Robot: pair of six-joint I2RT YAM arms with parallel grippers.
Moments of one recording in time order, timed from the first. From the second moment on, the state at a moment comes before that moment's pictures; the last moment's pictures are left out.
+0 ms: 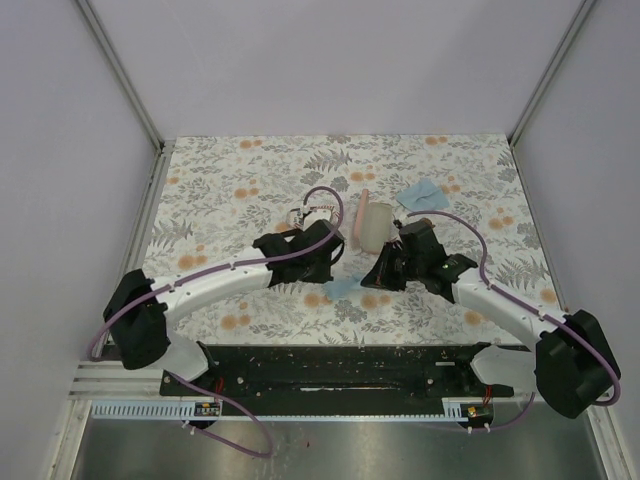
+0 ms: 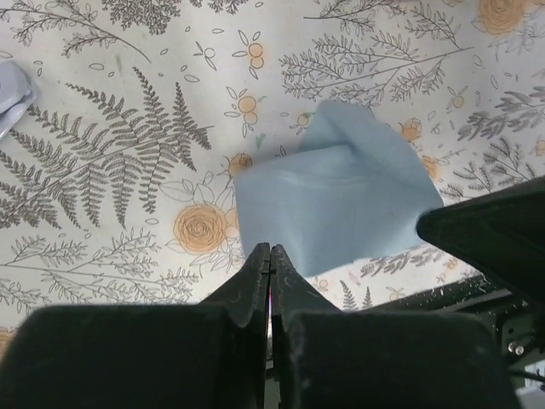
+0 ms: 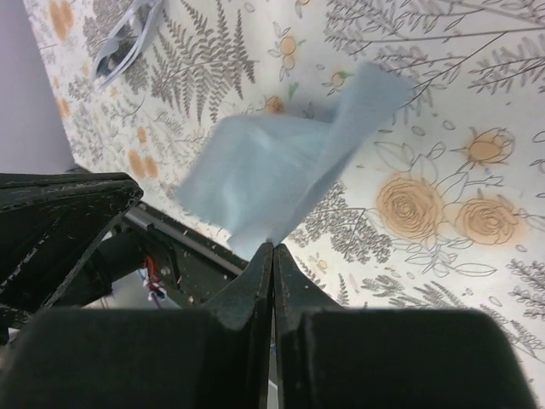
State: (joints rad) left arm -0.96 1.52 1.17 -0.66 -0.28 -0.78; right arm 0.58 1.20 0.68 -0.26 -0.30 0.87
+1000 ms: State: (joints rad) left arm -1.04 1.61 0.93 -0.49 -0.11 -0.87; right arm 0.59 1.05 0.41 -0.34 -0.38 1.00
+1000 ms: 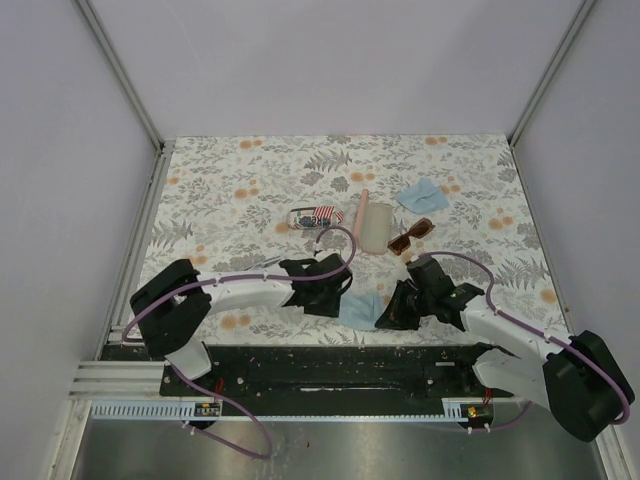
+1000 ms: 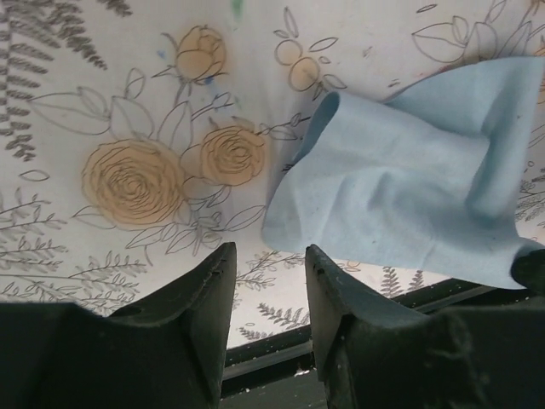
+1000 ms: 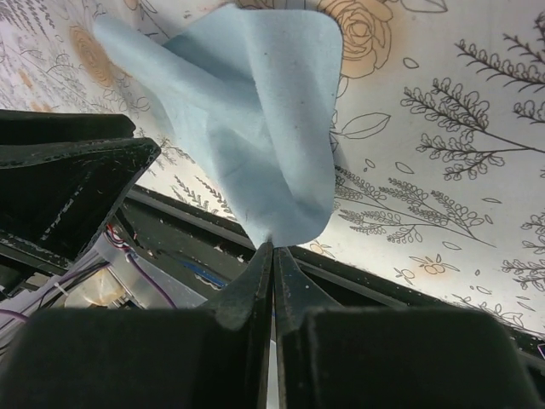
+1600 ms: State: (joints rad) left arm -1.10 1.76 1.07 -0.53 -0.20 -0.87; right arm 0.59 1.07 0.40 -0.34 -0.38 1.00
